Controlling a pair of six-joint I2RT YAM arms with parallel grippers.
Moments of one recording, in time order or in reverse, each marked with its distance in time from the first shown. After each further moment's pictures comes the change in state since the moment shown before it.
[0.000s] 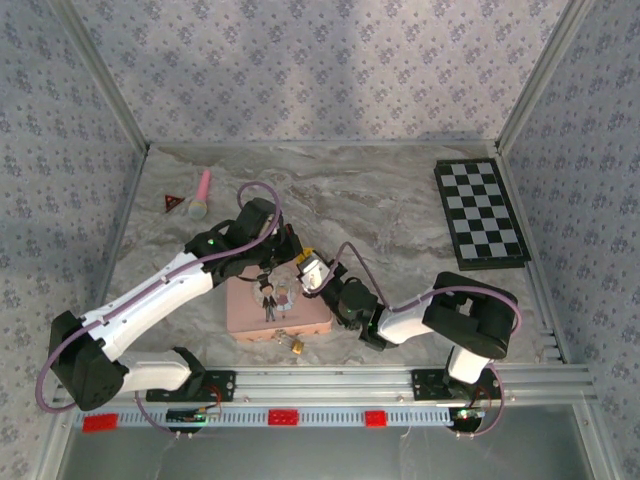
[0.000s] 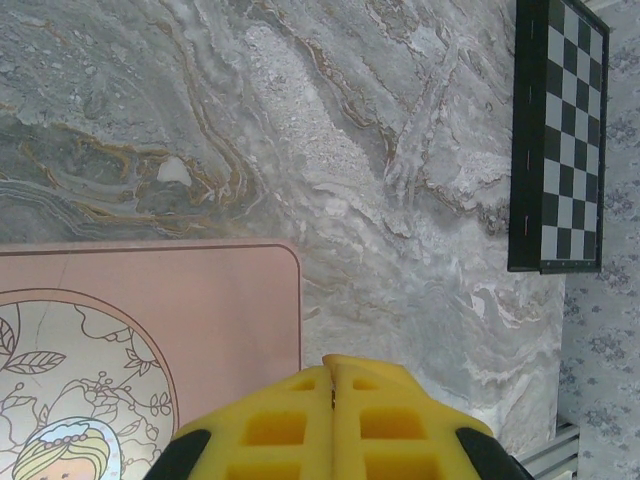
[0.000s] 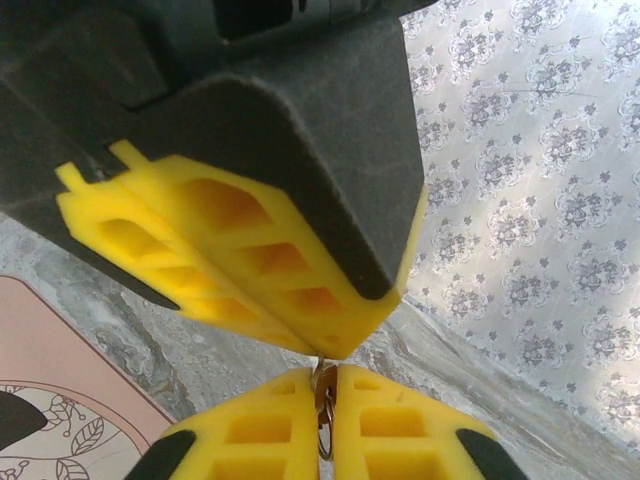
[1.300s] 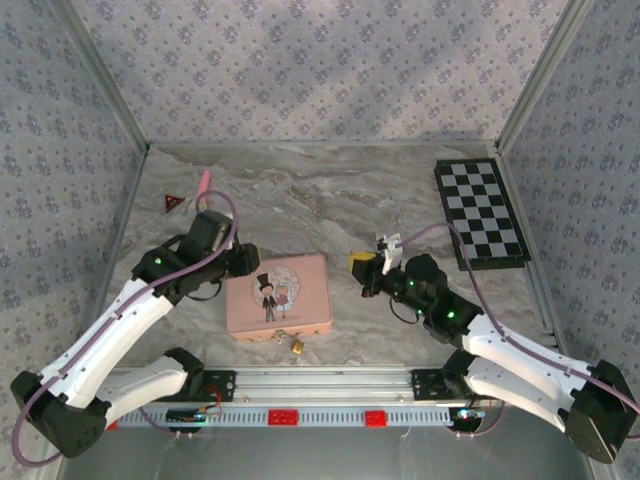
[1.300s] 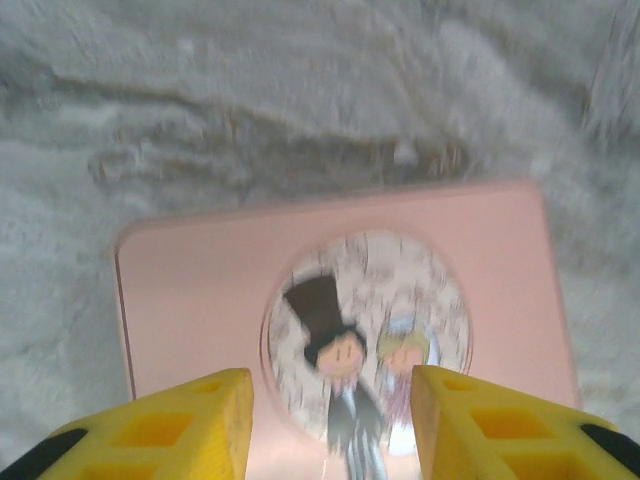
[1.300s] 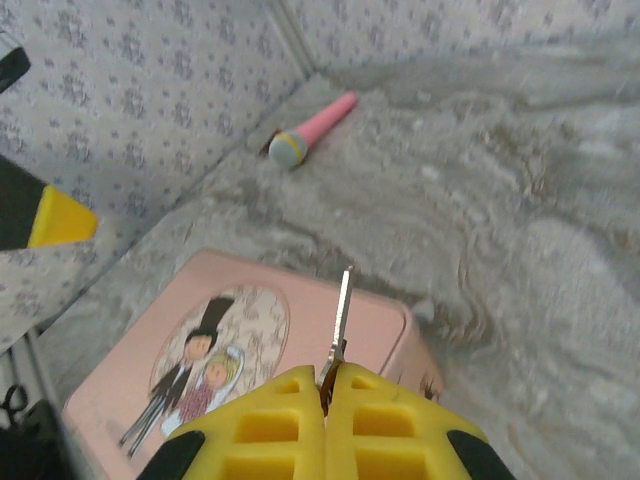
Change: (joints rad) left arm 0.082 -0.267 -0.051 -0.409 -0.159 0.383; right arm -0.368 -0.882 -0.082 -1.160 -0.636 0.883
